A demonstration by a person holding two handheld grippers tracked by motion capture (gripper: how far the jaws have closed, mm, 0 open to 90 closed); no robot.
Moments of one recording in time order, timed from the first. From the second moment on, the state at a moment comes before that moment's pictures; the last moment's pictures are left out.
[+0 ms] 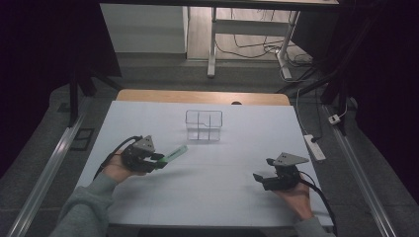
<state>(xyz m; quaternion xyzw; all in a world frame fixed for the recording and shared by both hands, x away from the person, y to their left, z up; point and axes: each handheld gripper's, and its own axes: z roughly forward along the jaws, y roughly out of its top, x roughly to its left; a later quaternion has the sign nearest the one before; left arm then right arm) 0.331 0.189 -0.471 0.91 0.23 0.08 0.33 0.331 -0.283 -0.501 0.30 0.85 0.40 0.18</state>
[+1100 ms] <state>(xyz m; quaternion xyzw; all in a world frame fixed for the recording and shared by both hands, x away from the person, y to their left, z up) 0.344 0.128 -0.474 0.93 0.17 0.06 0.33 0.329 -0.259 -0.496 0.27 0.86 0.41 0.17</state>
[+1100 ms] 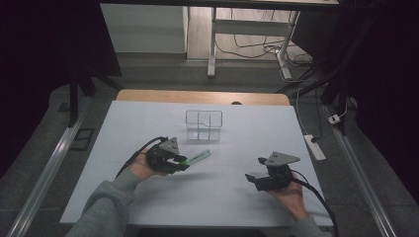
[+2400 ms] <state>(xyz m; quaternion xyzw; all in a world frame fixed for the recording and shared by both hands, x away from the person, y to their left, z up) 0.346 0.074 -0.480 0.94 0.11 0.03 0.33 0.333 -0.214 -0.482 0.21 0.88 0.40 0.15</state>
